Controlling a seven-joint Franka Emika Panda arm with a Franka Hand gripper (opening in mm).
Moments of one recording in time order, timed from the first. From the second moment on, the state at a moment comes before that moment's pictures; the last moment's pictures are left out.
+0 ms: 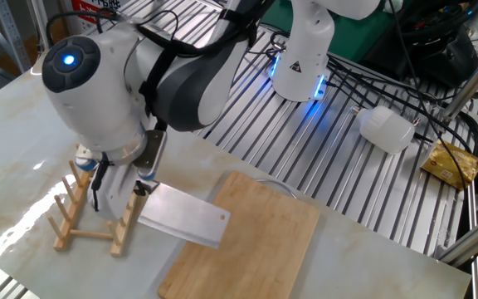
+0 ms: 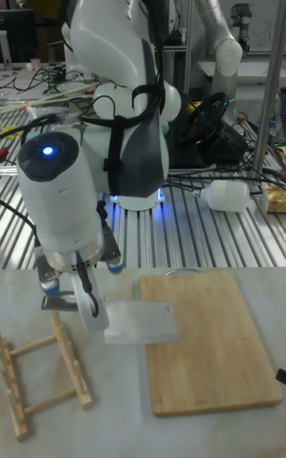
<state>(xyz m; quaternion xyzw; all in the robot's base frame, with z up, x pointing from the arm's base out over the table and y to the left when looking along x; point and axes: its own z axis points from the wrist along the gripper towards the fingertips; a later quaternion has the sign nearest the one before) 0.622 -0.081 0.209 -0.57 -0.81 0.04 0.09</state>
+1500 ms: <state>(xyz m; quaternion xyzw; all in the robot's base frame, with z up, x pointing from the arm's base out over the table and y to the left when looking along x) 0.619 -0.085 0.222 -0.59 -0.80 0.02 0.05</state>
